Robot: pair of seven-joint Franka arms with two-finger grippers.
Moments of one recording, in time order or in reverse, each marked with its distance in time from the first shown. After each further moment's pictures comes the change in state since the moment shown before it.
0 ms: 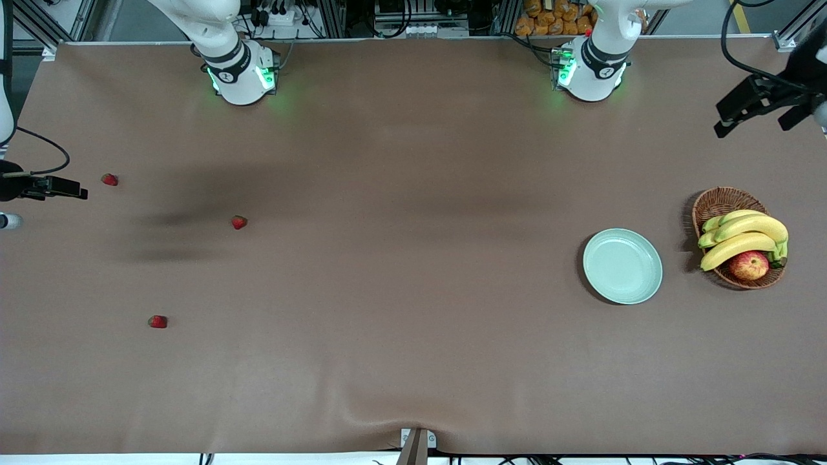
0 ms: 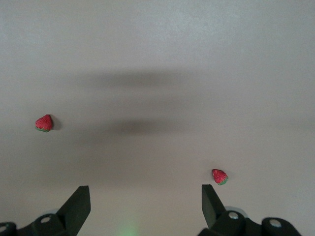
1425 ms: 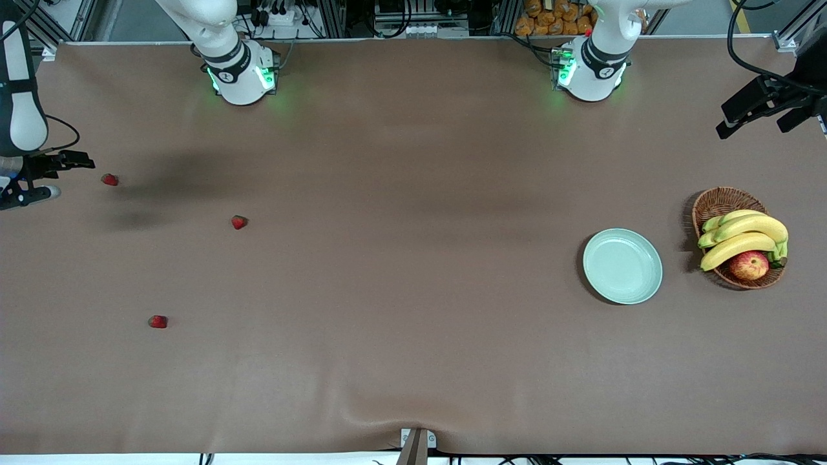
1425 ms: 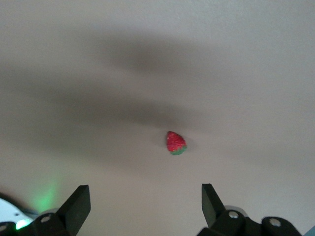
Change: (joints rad) left arm 0.019 0.013 0.031 0.004 -0.048 -0.002 0.000; right arm -0.210 0.033 -0.007 -0.281 -0.215 0.233 -0.368
